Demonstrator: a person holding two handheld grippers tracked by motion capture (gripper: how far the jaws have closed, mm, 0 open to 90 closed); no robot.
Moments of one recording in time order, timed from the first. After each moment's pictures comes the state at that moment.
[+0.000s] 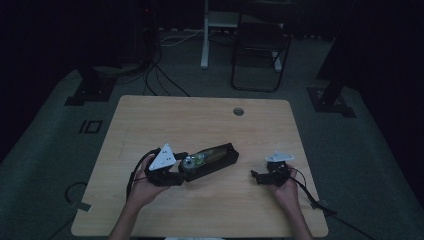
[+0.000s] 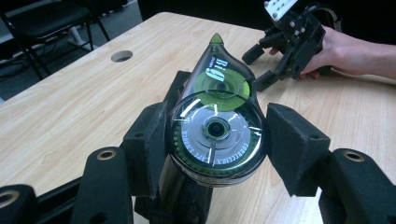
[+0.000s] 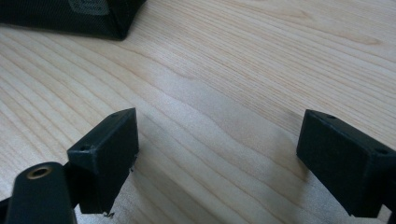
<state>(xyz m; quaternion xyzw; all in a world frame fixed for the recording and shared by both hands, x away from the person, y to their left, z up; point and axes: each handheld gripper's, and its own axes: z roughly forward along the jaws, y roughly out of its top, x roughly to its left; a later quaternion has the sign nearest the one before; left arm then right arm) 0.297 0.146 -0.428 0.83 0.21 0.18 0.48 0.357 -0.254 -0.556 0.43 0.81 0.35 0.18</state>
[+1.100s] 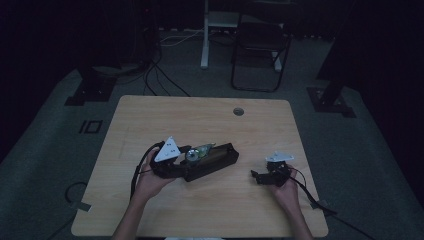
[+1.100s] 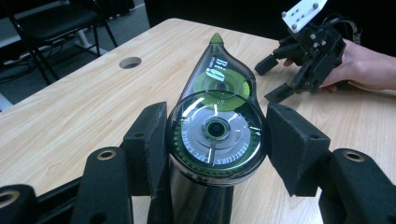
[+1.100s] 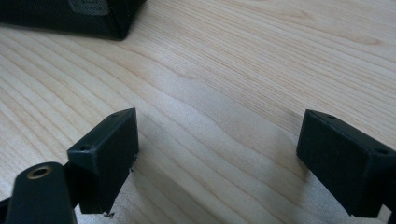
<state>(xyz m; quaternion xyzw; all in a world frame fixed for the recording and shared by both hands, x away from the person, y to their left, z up) 0.318 0.136 -0.430 0.83 0.22 0.18 0.48 0.357 -0.254 -0.556 0.43 0.81 0.35 0.18</state>
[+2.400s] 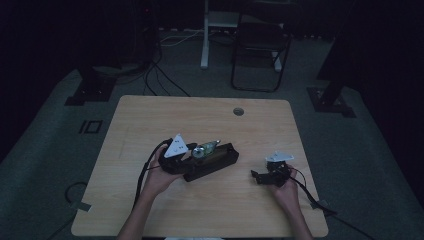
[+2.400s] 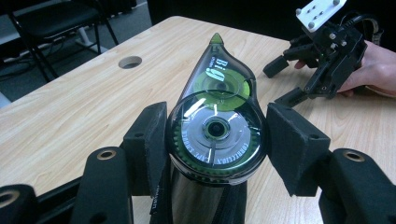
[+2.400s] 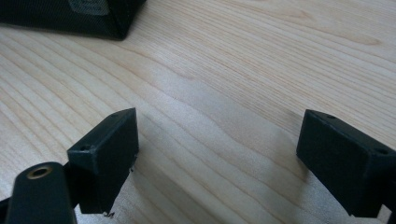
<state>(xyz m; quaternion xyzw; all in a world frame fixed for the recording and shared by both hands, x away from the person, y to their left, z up) 0.336 0.118 -0.442 0.82 0.23 0.18 0.48 0.357 -0.254 -0.556 0.43 0.81 0.35 0.18</state>
